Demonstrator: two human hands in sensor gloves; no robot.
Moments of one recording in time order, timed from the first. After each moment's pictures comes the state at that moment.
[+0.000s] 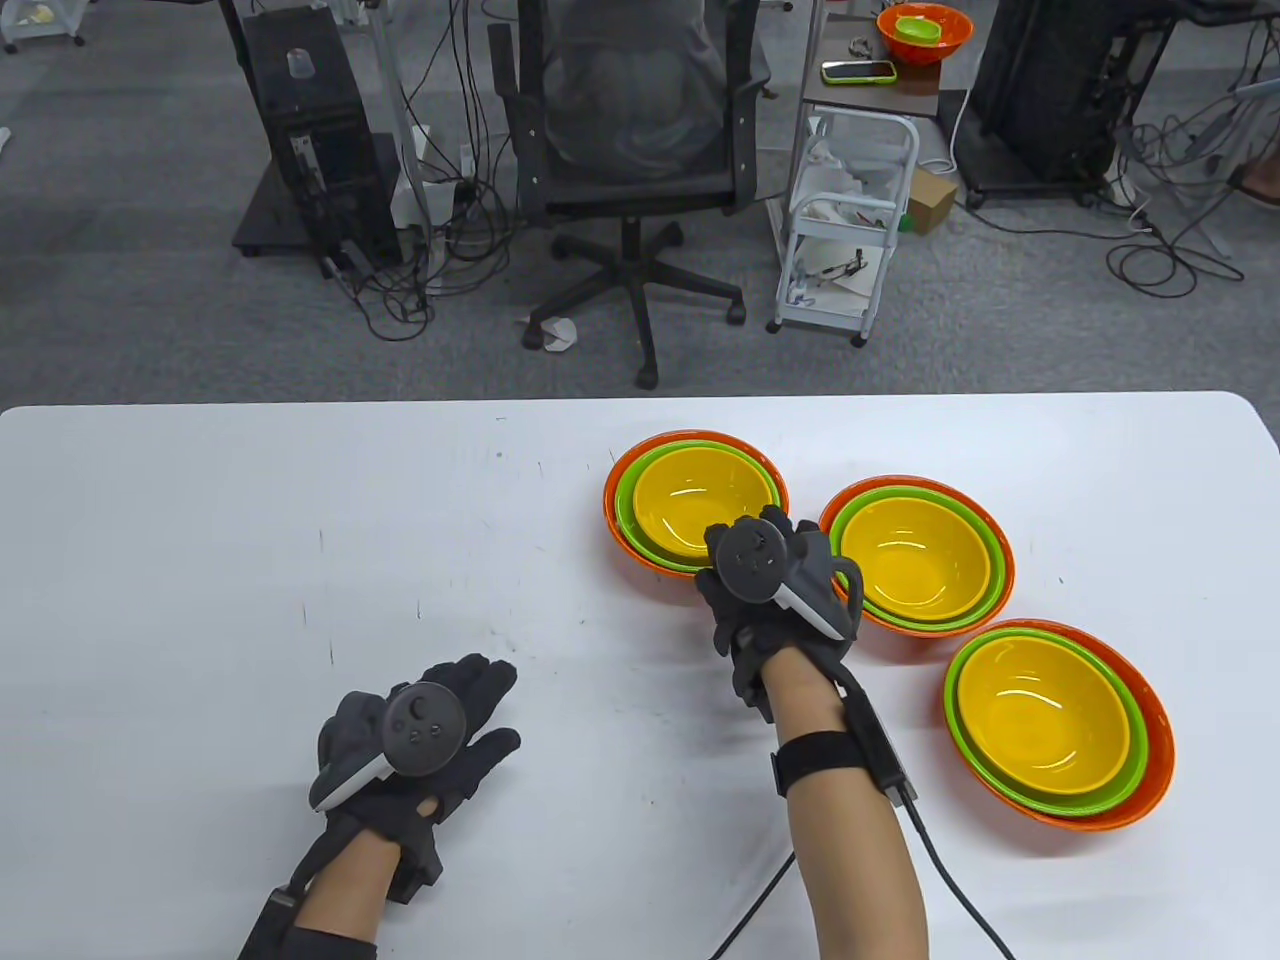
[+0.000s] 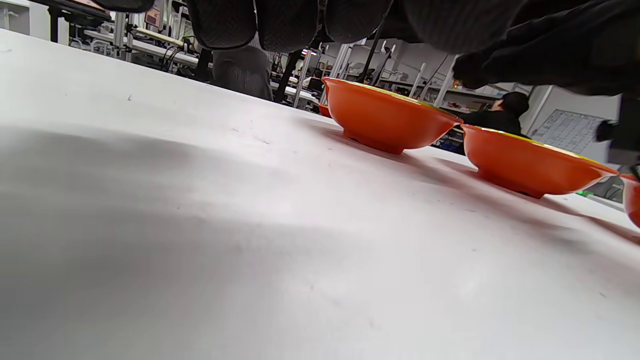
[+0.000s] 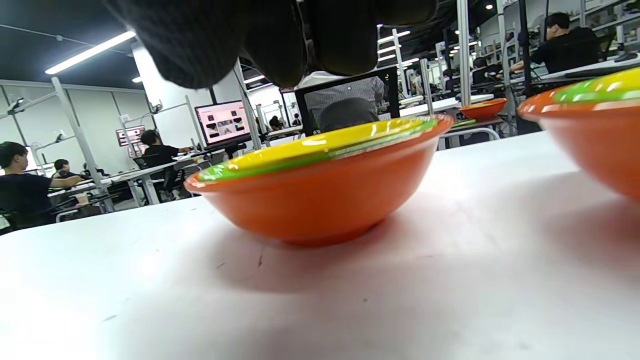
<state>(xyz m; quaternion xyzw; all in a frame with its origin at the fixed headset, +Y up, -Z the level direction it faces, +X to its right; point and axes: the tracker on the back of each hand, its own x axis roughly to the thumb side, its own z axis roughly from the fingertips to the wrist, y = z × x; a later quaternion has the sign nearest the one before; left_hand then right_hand) -0.231 -0.734 -0.314 -0.07 -0.15 0.14 0.98 0.098 -0.685 -0.427 0.10 -0.05 0.98 0.16</state>
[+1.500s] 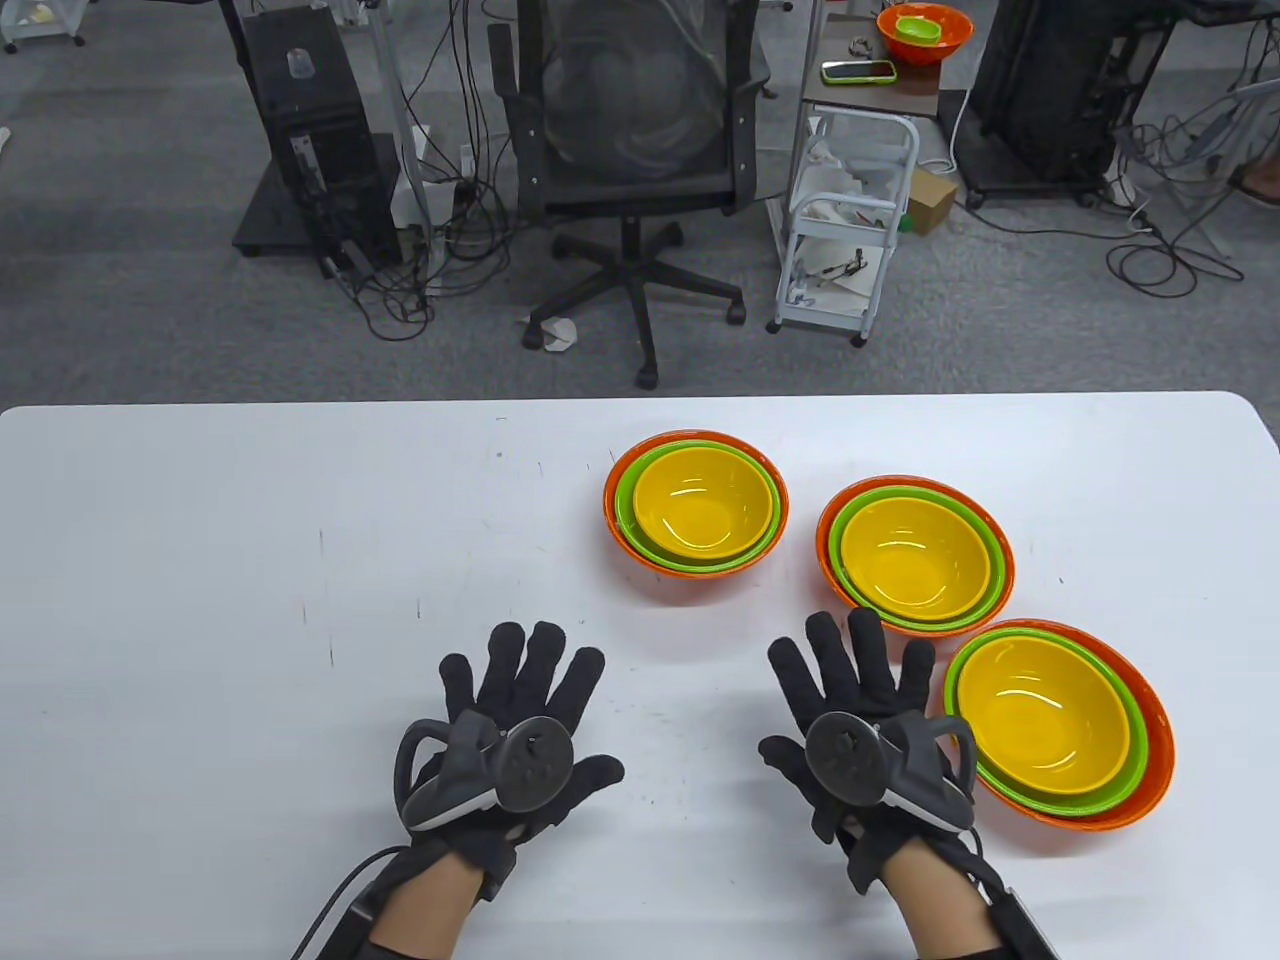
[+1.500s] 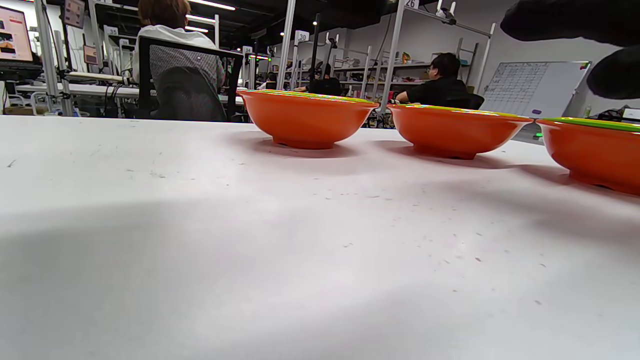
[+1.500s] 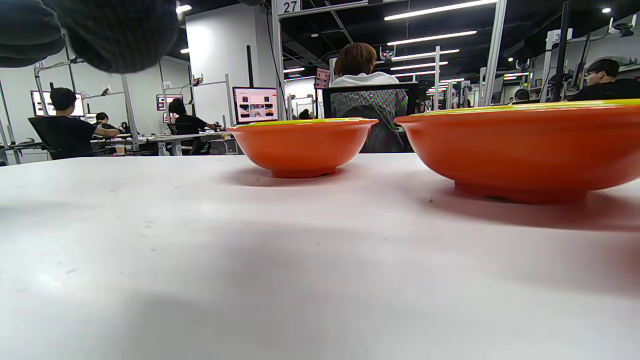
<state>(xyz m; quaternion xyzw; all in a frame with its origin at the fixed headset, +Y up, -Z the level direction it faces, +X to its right) -0.152 -0.709 -0.288 -0.04 -0.21 0.05 0.98 0.156 -0.706 -0.290 0.16 -0.06 0.98 0.07</state>
